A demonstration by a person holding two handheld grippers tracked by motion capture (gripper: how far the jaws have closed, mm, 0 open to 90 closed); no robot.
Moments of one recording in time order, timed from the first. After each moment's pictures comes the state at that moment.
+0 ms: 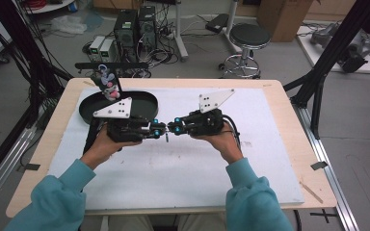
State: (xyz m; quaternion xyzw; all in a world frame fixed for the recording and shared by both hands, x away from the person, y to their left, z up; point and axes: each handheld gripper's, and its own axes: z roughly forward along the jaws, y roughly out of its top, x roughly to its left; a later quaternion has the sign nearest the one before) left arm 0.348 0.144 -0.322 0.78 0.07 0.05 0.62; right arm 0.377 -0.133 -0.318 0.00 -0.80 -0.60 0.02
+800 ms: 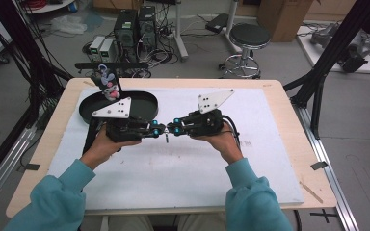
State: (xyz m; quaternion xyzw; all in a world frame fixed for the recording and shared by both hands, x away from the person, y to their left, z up) left arm 0.347 0.145 -0.321 0.78 0.08 0.04 0.62; right arm 0.377 -0.132 -0.318 0.01 -0.80 -0.60 0.02
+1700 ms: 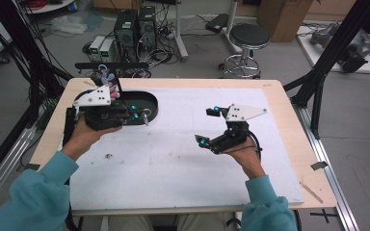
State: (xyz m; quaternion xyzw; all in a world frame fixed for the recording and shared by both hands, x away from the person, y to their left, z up) left arm 0.363 0.197 -0.296 0.80 0.14 0.15 0.57; right arm 0.350 -0.199 -0.341 -0.15 -0.77 -0.60 -0.13
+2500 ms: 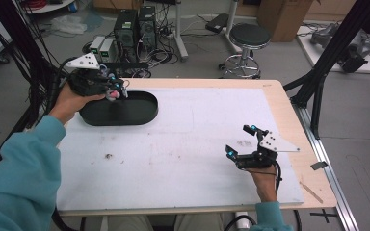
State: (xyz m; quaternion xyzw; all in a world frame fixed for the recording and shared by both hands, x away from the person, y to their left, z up) left arm 0.439 0.240 -0.265 0.82 0.23 0.20 0.48; right arm 0.310 -0.280 -0.410 -0.27 -0.69 -0.62 -0.26
